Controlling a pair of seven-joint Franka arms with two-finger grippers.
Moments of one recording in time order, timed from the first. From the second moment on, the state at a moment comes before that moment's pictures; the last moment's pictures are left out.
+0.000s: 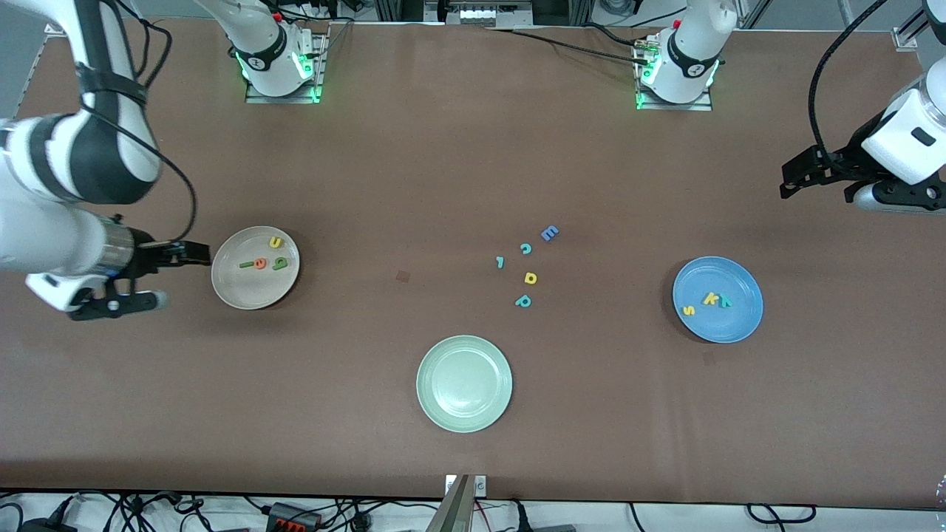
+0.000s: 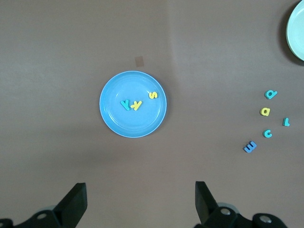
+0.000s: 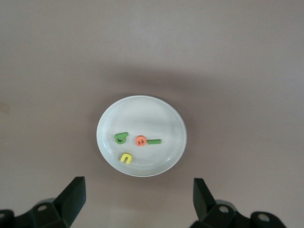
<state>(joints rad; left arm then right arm) -0.07 0.00 0.03 -1.64 -0.02 1.63 0.01 0.03 0.38 -0.01 -1.45 0.00 1.67 -0.12</state>
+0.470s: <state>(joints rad) -0.07 0.00 0.04 -1.63 -0.02 1.63 0.01 0.02 0.30 -0.08 -1.32 0.00 1.61 -0.09</state>
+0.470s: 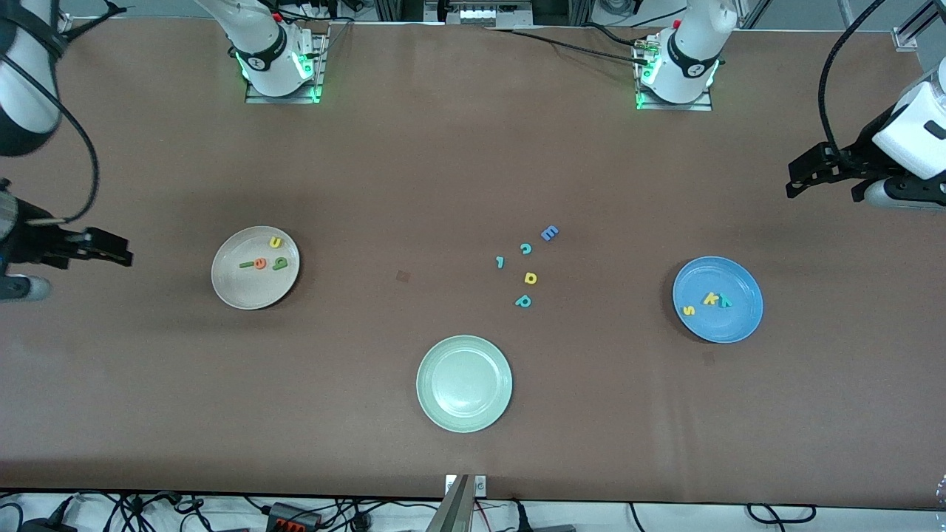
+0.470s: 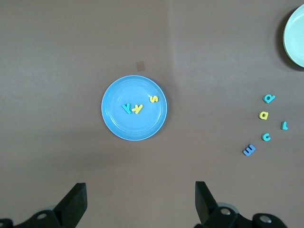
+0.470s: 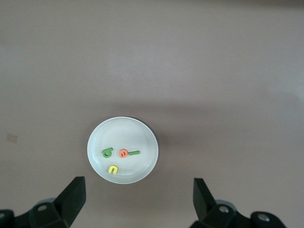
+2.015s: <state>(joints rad) -0.07 0.00 0.03 -1.63 -0.02 1.62 0.01 -0.09 0.02 -0.01 -1.64 -0.03 1.63 -0.03</state>
